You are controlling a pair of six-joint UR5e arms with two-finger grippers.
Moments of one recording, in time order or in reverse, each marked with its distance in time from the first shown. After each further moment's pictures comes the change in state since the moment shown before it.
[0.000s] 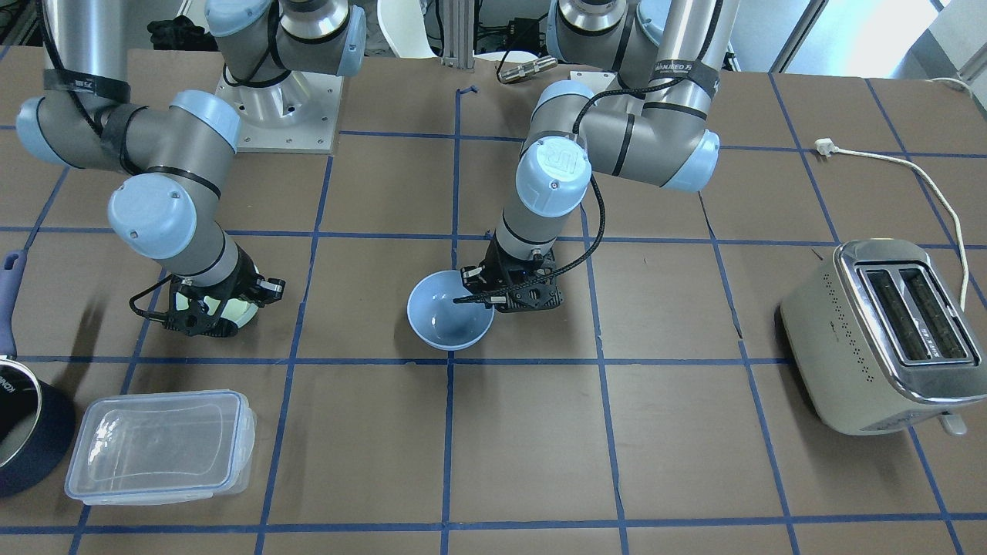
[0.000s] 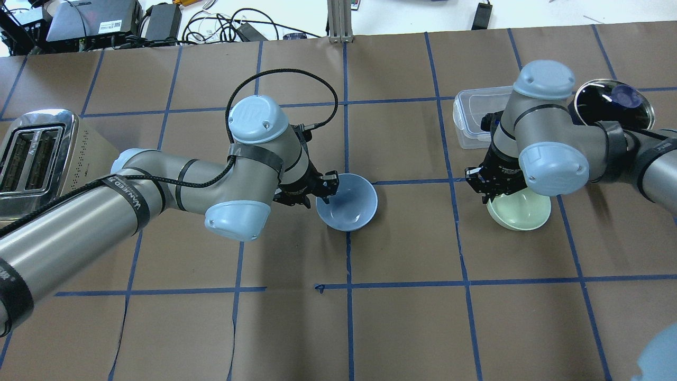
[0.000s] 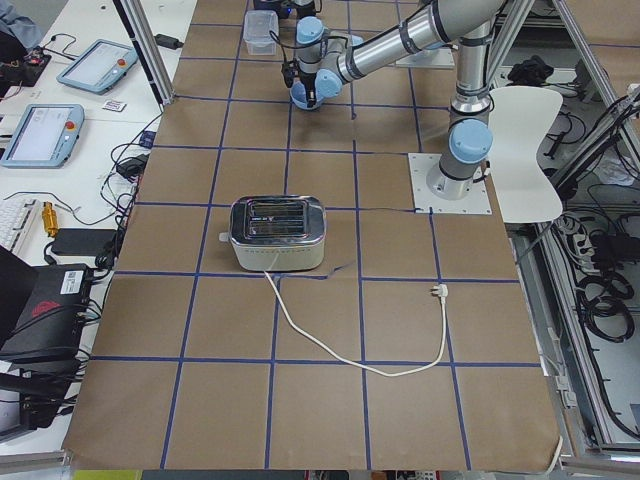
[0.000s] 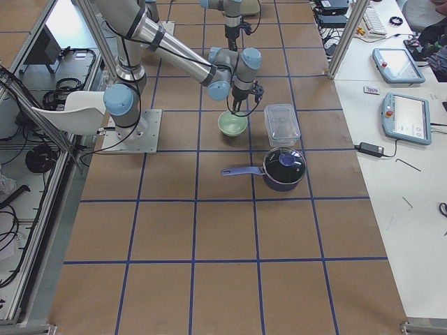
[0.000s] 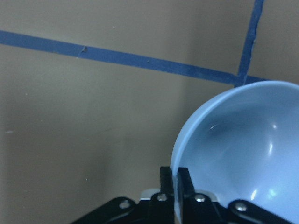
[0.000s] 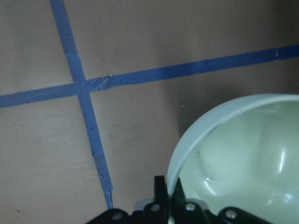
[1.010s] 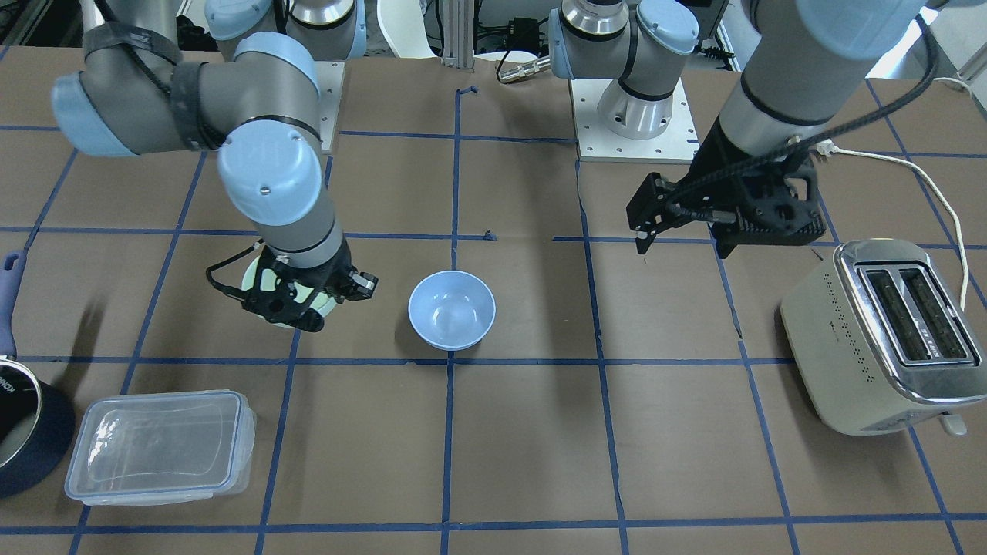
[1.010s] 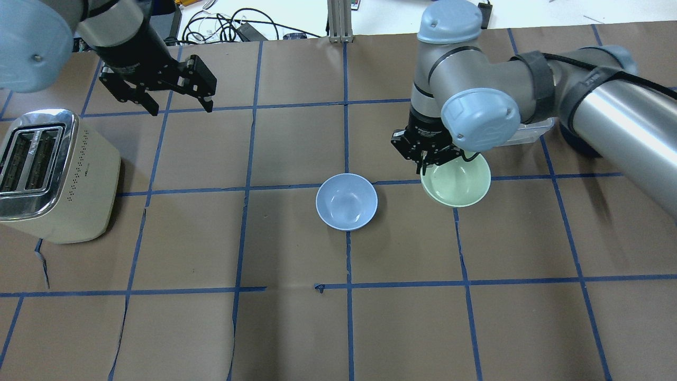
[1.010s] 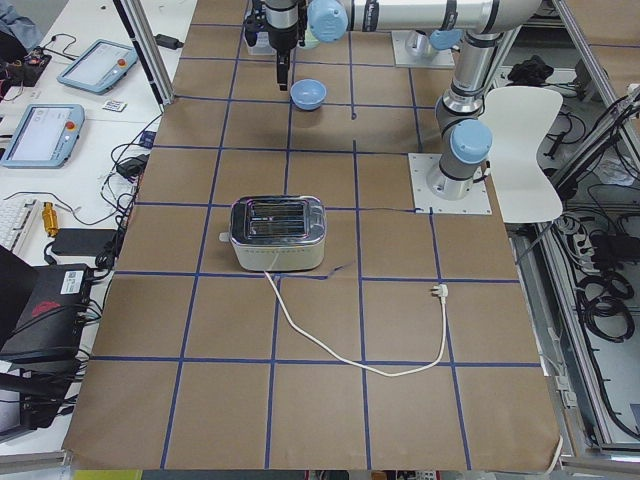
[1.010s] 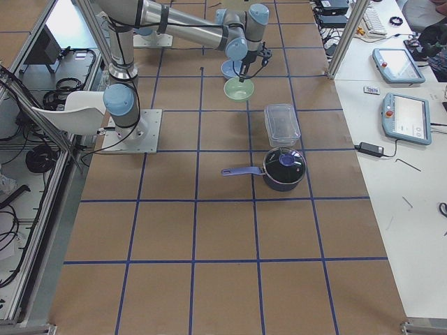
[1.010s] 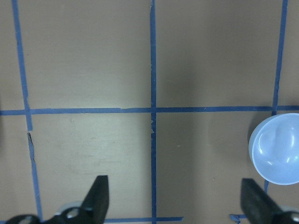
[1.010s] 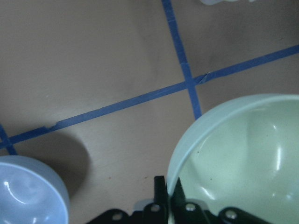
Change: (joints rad) left arm 0.296 0.204 0.453 -0.696 0.136 0.466; right arm 0.325 0.048 -0.292 0.229 0.020 0.488
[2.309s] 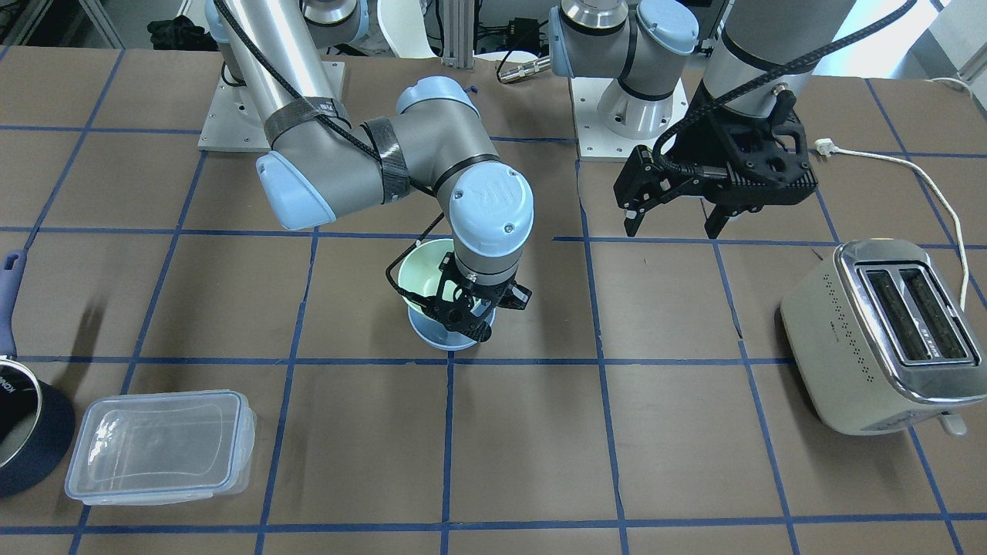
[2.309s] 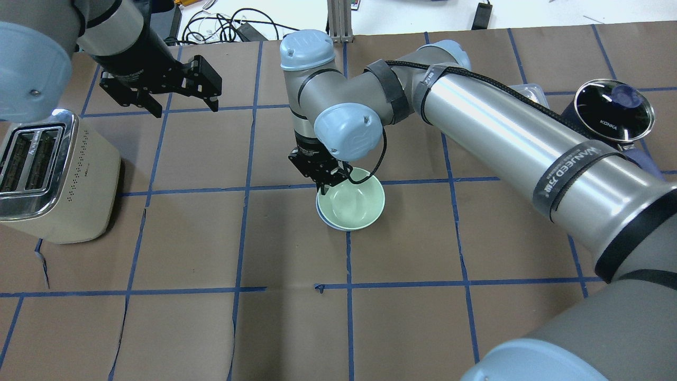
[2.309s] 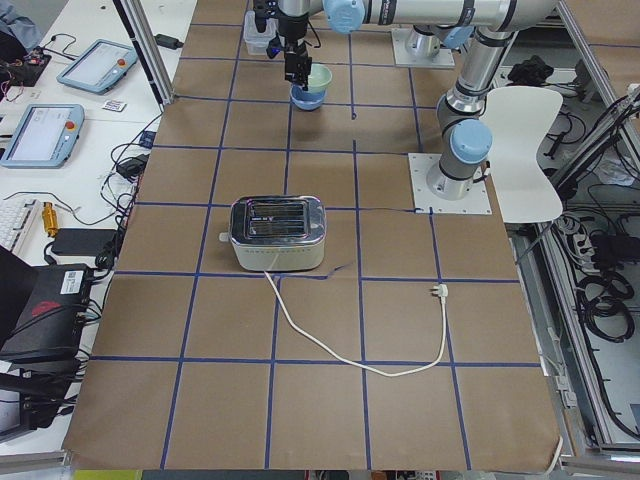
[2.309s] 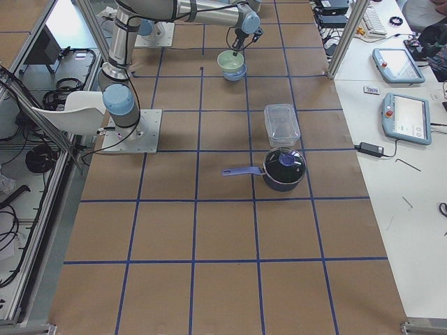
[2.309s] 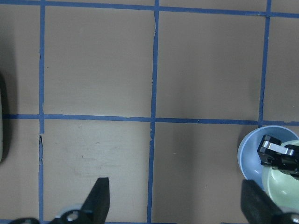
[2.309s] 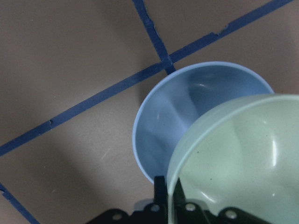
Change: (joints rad) left arm -0.033 0.053 -0.084 0.099 0.002 -0.072; right arm 0.244 0.227 -0.239 0.057 0.114 0.368
